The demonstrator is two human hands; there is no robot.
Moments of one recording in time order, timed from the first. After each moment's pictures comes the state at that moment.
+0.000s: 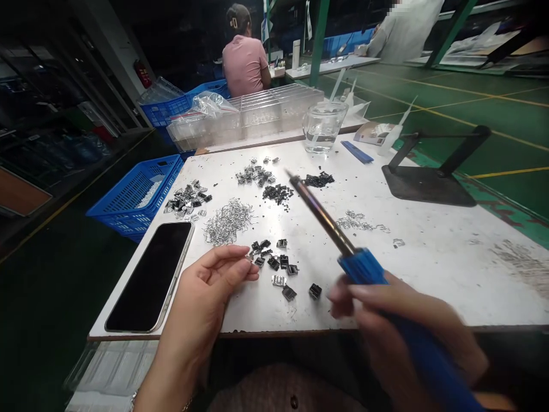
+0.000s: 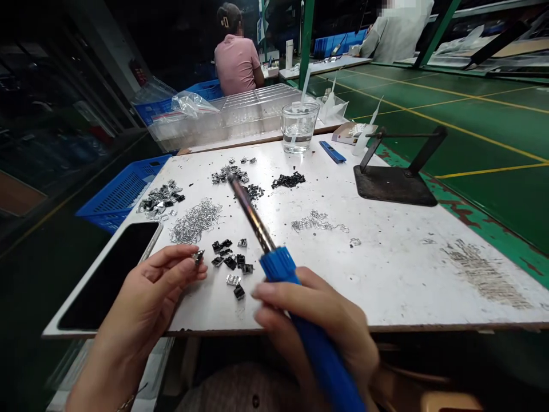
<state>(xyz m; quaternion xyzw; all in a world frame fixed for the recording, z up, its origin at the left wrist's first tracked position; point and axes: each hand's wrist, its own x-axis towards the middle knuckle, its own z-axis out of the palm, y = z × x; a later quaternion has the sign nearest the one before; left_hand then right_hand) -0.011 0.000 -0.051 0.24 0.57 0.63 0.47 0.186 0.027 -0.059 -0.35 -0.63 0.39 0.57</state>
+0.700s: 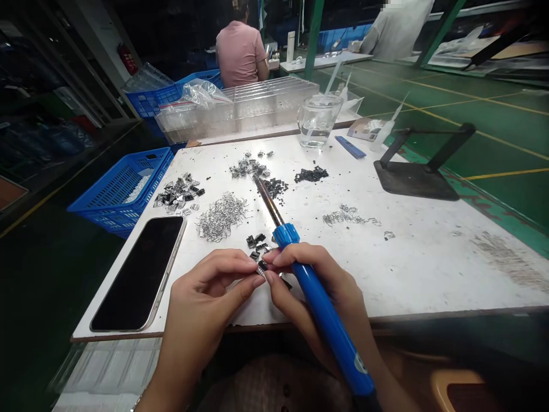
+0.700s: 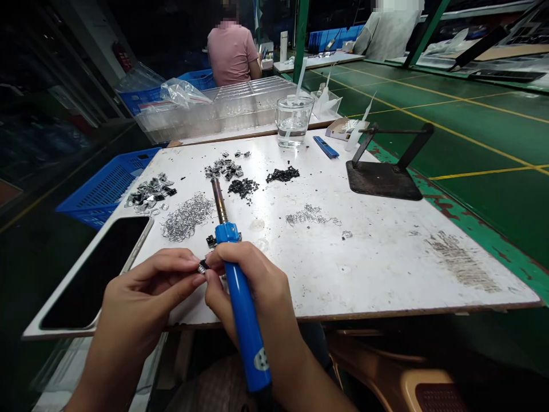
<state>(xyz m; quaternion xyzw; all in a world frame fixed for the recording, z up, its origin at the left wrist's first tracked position) -0.002 -0.011 -0.054 0.43 0.59 0.60 0.32 0.142 0.042 -0.063 -0.30 -0.71 0.43 0.47</state>
